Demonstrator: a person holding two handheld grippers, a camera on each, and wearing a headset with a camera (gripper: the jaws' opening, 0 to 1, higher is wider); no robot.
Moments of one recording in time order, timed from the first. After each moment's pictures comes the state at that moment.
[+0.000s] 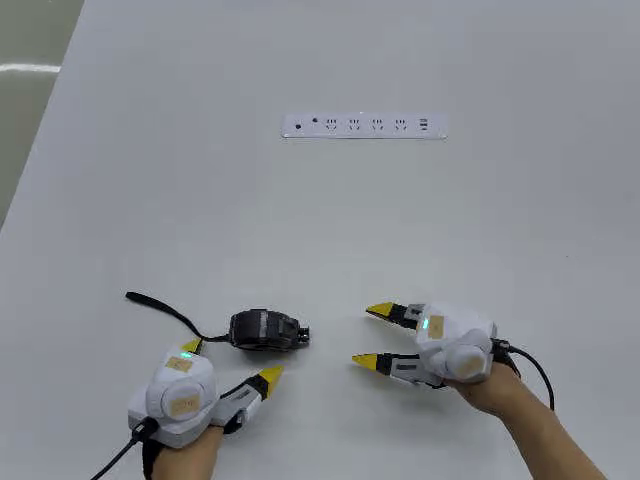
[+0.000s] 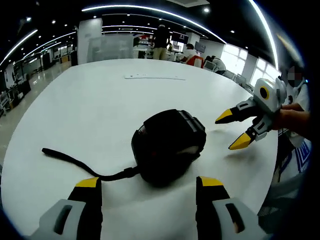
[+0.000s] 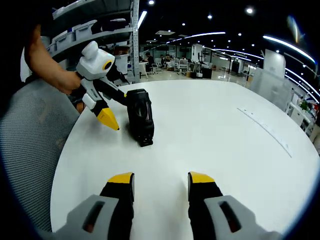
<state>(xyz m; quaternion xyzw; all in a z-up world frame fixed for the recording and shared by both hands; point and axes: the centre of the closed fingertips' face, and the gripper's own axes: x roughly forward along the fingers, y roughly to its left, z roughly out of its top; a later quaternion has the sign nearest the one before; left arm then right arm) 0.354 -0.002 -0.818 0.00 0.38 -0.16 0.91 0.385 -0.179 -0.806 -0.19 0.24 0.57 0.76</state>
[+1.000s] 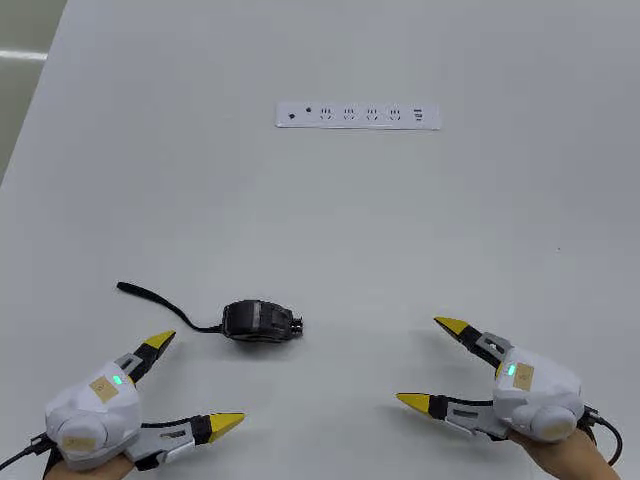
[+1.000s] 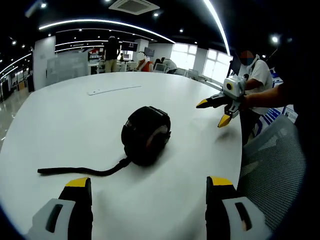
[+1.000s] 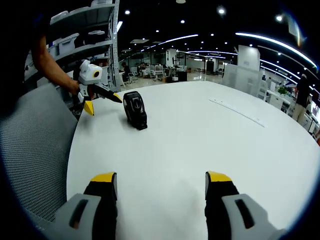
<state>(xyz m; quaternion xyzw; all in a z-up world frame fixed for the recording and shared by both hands) 0.317 0.018 -0.795 0.04 0.32 -0.35 0.88 0.346 -0.260 -0.791 -0.14 0.24 0.49 0.83</state>
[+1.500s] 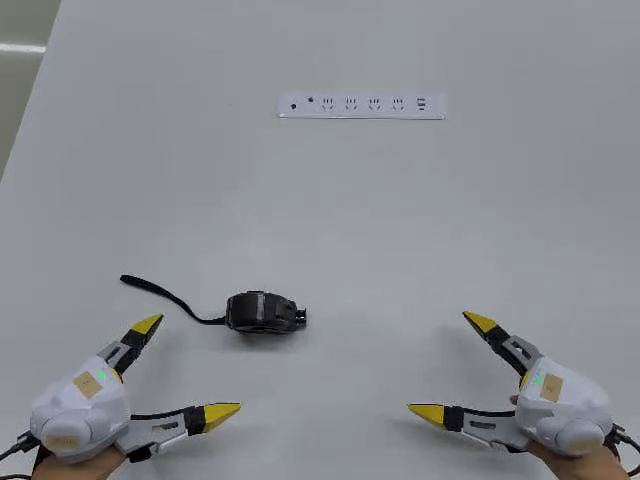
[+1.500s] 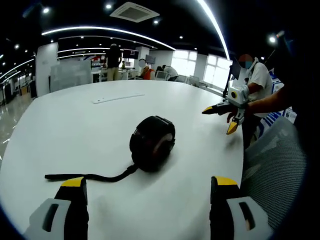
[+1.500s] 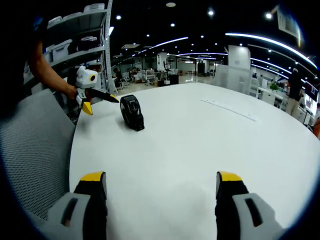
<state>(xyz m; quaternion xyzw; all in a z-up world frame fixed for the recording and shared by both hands) 0.327 0.022 -0.782 0.03 0.28 -0.35 0.89 0.341 -0.268 -0.787 -0.11 0.23 0.46 0.85</state>
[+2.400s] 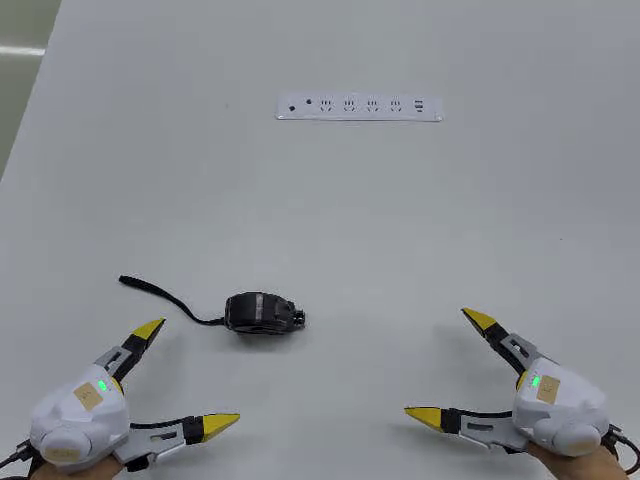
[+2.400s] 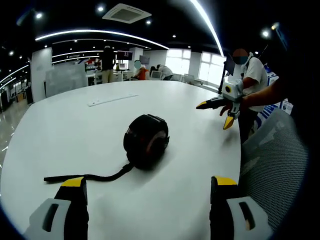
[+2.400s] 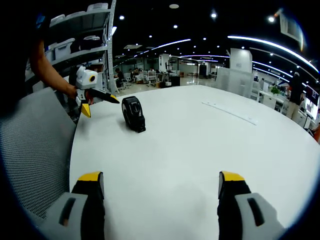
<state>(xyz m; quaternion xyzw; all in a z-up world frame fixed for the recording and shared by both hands) 0.320 0.014 -0.778 0.06 0.27 -0.36 0.89 0.341 -0.266 -0.784 -0.12 0.22 0.47 0.85</state>
